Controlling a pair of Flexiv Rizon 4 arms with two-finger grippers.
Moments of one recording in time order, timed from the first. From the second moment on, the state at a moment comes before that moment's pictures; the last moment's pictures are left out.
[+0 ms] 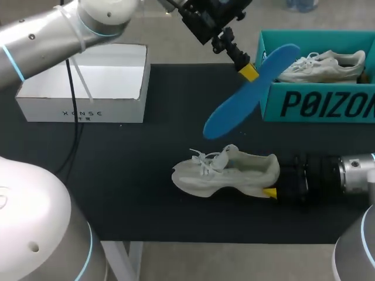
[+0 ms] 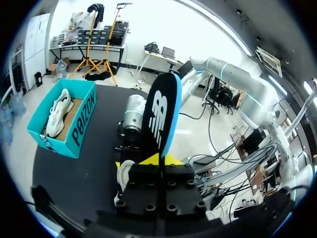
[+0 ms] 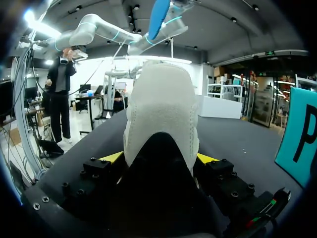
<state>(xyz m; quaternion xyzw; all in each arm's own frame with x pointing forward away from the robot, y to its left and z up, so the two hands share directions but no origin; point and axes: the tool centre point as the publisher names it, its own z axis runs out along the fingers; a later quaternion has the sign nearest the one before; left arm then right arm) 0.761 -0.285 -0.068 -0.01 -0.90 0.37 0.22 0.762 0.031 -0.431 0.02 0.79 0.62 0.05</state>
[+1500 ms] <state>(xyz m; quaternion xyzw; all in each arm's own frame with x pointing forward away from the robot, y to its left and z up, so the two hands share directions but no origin) 0.868 -0.221 -0.058 0.12 -0.67 0.58 0.44 0.762 0.030 -0.431 0.02 0.79 0.62 0.05</state>
